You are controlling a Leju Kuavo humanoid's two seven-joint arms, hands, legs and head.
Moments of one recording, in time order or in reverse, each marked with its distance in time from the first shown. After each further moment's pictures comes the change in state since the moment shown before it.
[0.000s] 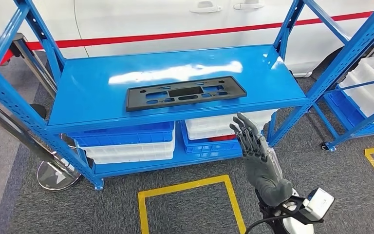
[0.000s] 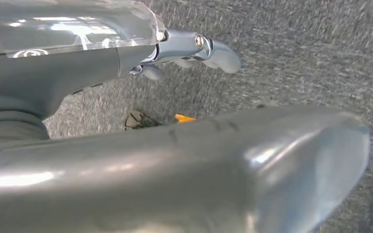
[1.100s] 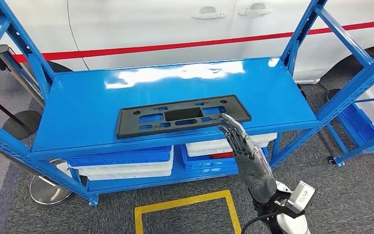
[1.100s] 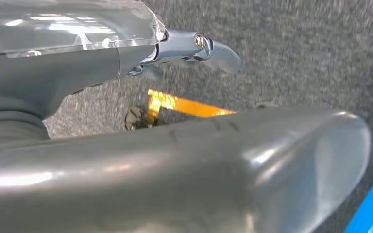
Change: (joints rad) left arm -0.001 -0.003 0.000 0.000 0.011 0.003 -0.004; right arm -0.045 -0.006 0.053 0.044 0.026 0.003 0.053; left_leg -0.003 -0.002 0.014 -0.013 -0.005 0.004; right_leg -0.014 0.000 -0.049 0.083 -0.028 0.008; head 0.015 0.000
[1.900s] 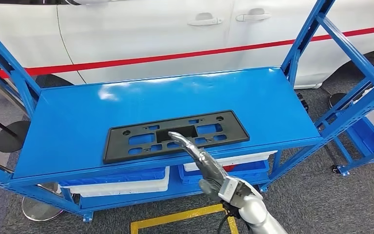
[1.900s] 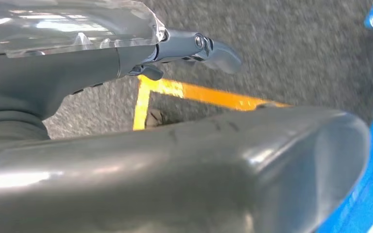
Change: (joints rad) left arm 0.013 -0.010 -0.001 0.000 -0.019 0.027 0.008; right arm -0.180 0.033 0.270 0.292 0.142 -0.073 0.008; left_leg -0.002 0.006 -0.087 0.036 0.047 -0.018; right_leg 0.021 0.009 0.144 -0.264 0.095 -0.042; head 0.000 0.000
